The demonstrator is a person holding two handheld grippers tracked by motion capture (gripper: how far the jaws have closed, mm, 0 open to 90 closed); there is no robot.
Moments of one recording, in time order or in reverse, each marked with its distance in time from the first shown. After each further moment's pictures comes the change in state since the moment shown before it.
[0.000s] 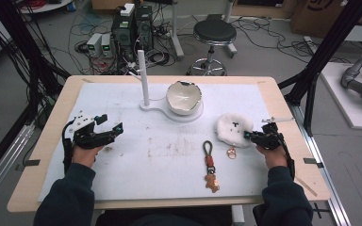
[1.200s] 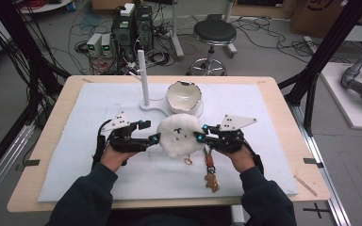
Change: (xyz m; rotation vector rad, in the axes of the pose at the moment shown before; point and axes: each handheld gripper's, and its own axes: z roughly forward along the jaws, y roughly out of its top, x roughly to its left) left arm -0.084 0.017 0.046 0.027 -0.420 0.008; right arm 0.149 0.041 0.002 -0.281 0.448 -0.526
